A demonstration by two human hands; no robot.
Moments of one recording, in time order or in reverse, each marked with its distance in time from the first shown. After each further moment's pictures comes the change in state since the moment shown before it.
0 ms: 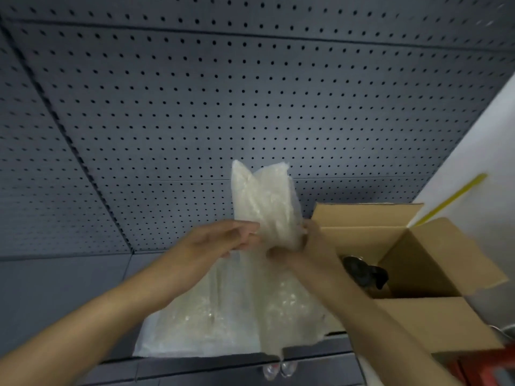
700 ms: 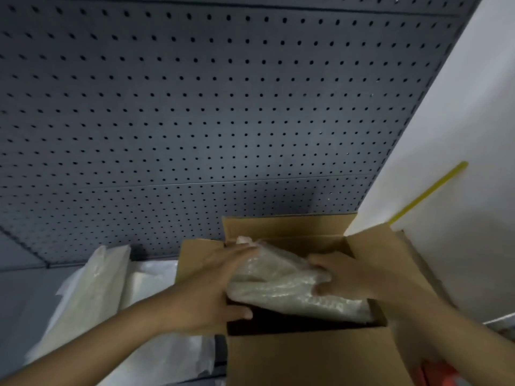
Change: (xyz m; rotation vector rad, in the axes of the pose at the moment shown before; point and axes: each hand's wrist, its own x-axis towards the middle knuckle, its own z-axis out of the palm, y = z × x) left_hand 0.140 -0.031 0.179 0.664 -0.267 0.164; right_hand 0.086 0.156 -0.254 -0.846 -0.619 0.035
